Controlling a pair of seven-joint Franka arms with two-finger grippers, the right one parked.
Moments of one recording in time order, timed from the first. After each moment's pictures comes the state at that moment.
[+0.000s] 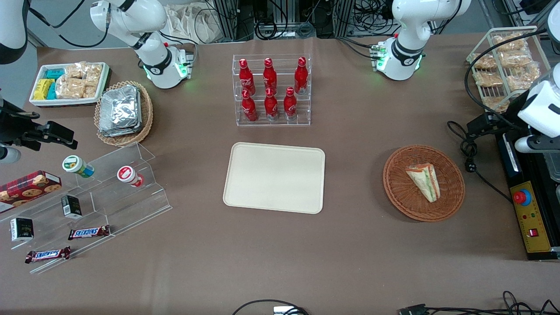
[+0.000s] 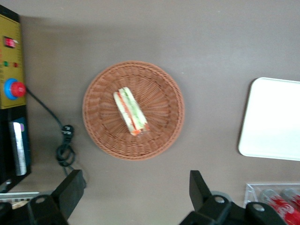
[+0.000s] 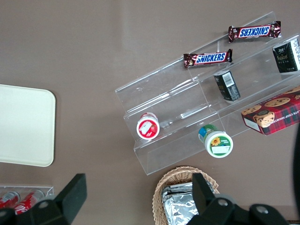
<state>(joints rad) 0.06 0.06 -0.10 -1.55 -0.06 1.57 -0.04</state>
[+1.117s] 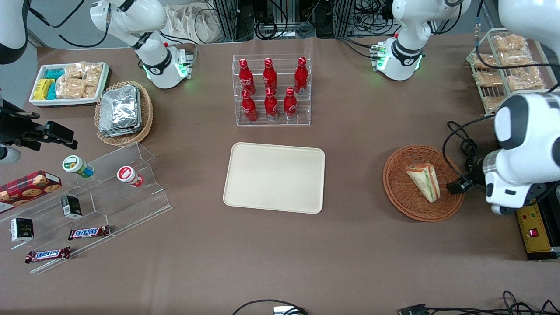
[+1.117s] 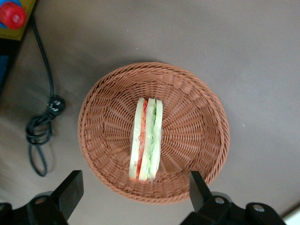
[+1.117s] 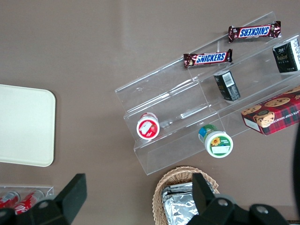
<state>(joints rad) 0.06 0.34 -0.09 -1.68 0.07 1.85 -0.64</state>
